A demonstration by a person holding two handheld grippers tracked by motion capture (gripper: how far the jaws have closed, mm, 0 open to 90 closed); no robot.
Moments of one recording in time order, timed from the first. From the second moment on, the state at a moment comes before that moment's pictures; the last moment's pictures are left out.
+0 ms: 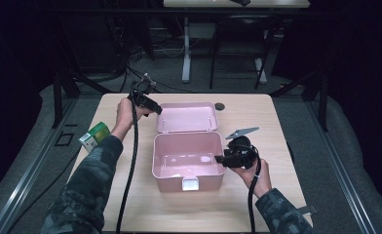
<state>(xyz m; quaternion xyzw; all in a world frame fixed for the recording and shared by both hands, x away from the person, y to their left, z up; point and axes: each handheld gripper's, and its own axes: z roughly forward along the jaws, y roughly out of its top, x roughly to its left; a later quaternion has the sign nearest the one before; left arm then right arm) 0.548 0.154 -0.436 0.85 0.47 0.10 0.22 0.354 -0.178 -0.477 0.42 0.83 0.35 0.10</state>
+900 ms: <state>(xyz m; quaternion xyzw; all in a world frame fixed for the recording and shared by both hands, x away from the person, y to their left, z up) 0.480 0.201 -0.374 0.88 0.40 0.14 0.21 0.346 -0.181 -0.477 0.43 0.83 0.35 0.08</state>
